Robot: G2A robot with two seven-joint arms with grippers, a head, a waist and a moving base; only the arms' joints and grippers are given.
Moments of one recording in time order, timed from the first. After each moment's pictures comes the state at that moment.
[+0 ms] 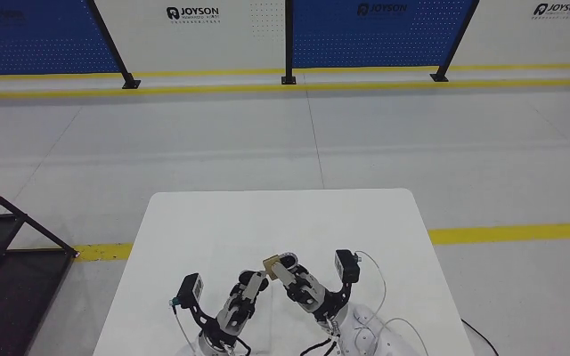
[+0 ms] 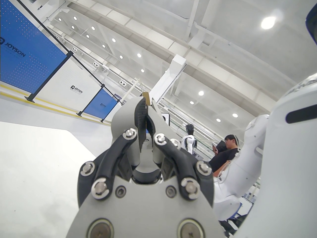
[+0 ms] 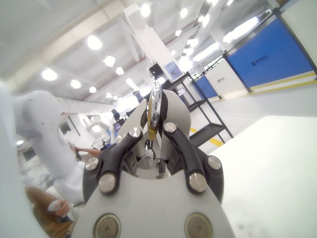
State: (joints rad) left arm 1.92 -1.22 -1.16 -1.69 0.77 -0.97 0.60; right arm -1.57 -1.31 0.88 -1.53 -0.67 -0.95 -0.36
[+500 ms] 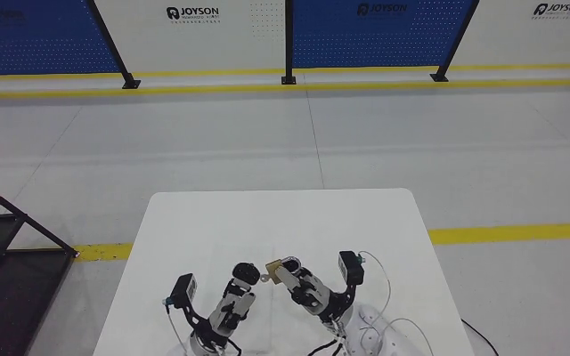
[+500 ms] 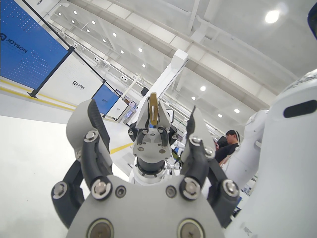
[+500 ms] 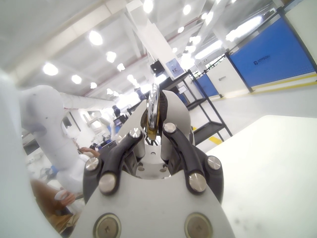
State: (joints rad) left arm 1.94 -1.18 -1.20 -1.69 0.72 -1.01 0.53; right arm -1.58 -1.29 0.92 -1.53 -0.67 -1.01 -0.31
